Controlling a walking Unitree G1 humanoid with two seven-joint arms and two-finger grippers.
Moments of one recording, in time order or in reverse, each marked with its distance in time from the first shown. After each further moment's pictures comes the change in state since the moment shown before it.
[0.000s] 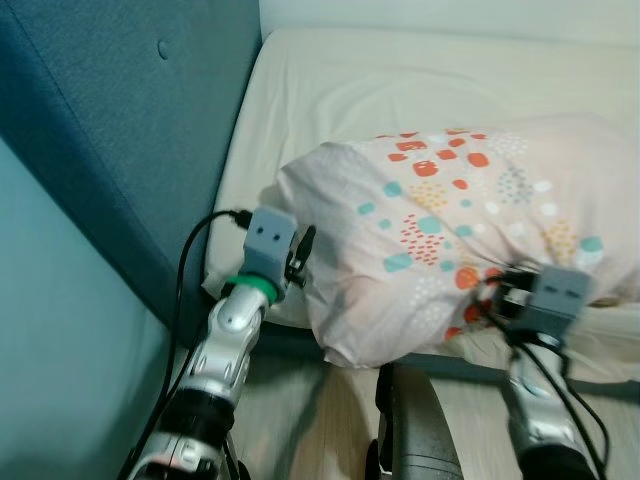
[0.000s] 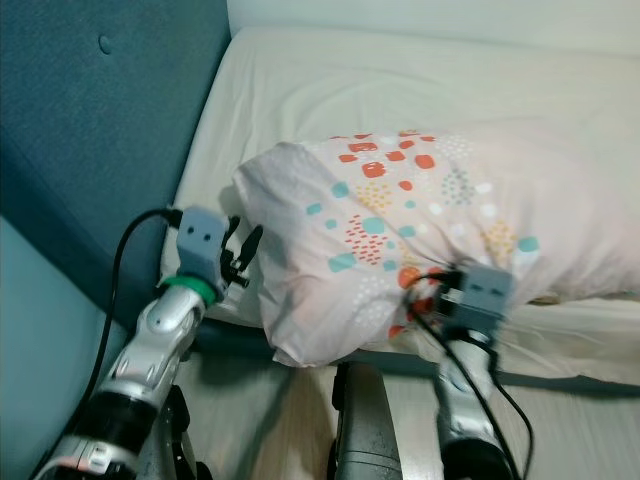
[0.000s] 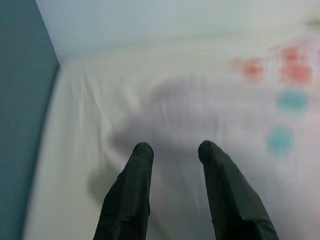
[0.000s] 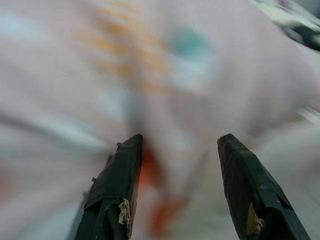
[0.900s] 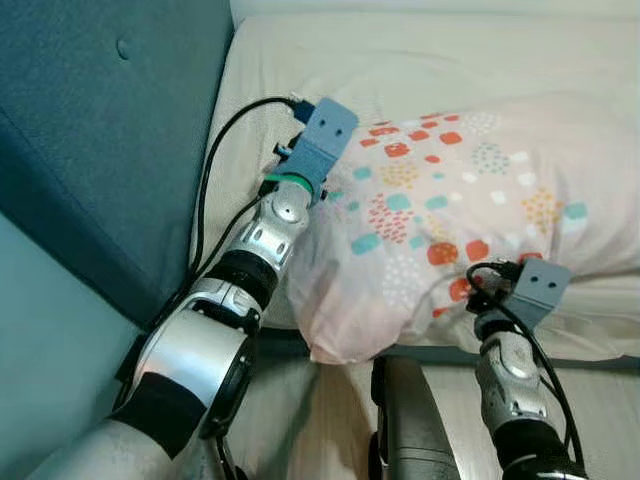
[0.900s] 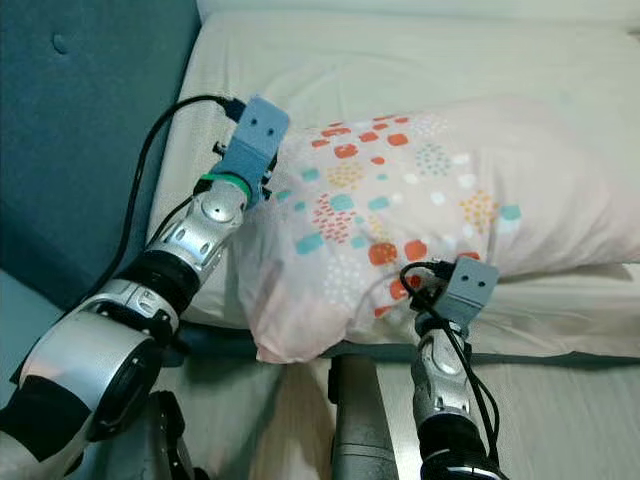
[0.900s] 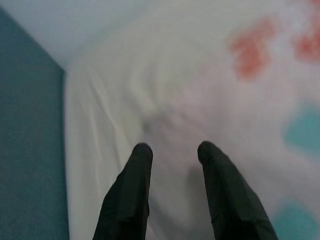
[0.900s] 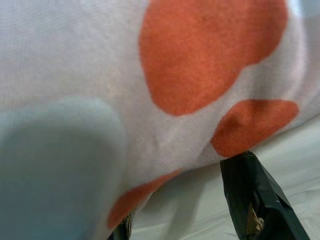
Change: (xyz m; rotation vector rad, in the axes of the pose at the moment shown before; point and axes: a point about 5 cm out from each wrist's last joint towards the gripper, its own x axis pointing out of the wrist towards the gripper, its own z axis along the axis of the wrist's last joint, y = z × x) left arm 0.071 -0.022 0.018 0.439 0.241 0.040; right arm 0.001 0.073 0.003 0.173 0.126 0.290
